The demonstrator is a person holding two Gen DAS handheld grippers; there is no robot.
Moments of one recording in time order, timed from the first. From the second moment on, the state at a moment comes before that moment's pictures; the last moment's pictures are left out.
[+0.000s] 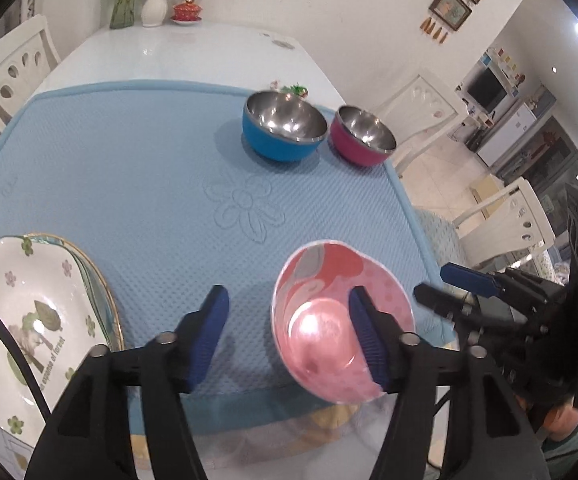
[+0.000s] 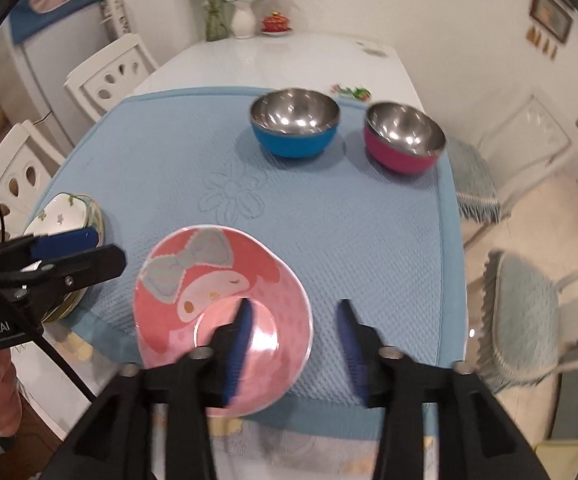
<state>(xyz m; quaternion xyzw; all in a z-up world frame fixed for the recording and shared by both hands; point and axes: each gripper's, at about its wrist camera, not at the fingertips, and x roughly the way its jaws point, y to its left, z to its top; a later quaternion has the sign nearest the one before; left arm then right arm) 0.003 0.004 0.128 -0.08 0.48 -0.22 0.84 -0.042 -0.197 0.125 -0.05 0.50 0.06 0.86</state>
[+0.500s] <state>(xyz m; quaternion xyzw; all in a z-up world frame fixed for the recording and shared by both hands) 0.047 -0.002 0.143 -0.08 0.47 -0.22 0.85 0.002 -0.214 0.155 0.09 0.47 0.10 0.87</state>
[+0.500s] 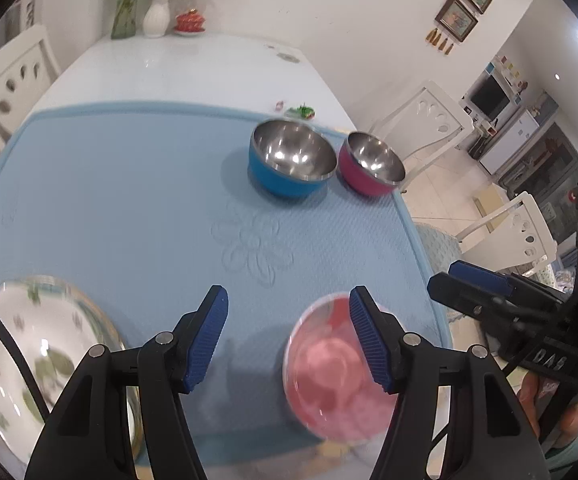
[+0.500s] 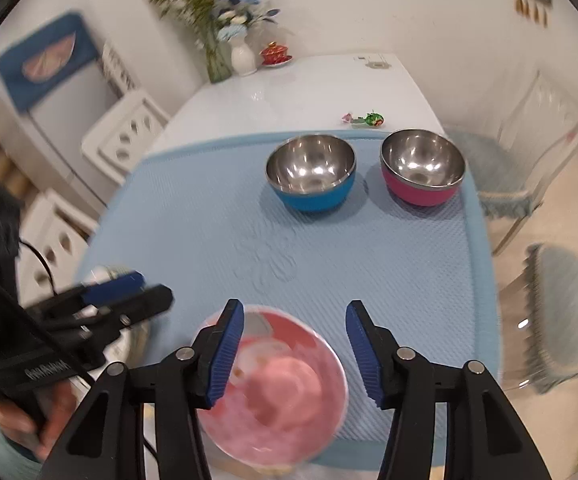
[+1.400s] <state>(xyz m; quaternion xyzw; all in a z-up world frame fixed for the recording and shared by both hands) 0.262 -0.035 0.073 -0.18 0.54 -0.23 0.79 0.196 -0.260 0.057 0.29 0.57 0.08 0.77</state>
